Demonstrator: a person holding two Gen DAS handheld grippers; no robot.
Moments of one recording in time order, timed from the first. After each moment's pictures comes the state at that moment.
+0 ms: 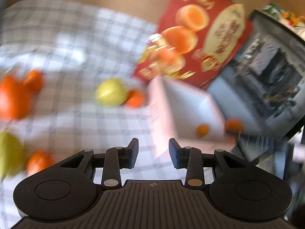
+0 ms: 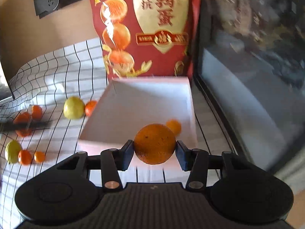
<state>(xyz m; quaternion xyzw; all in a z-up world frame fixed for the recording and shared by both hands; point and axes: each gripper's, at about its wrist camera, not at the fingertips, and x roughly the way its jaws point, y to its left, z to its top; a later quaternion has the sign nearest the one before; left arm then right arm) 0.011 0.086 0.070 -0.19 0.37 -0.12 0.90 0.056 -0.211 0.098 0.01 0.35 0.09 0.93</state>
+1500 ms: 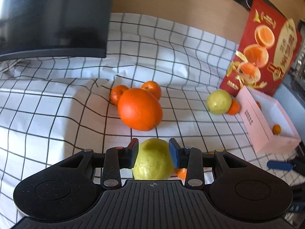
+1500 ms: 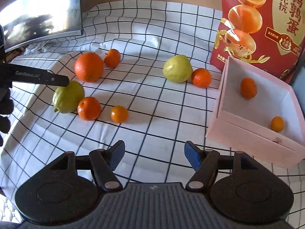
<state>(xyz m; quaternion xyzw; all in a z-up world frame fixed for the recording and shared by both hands) -0.021 0.229 0.056 -0.12 0.35 0.02 0.93 -0.001 -0.037 0.050 -0.12 0.38 0.24 0.89</state>
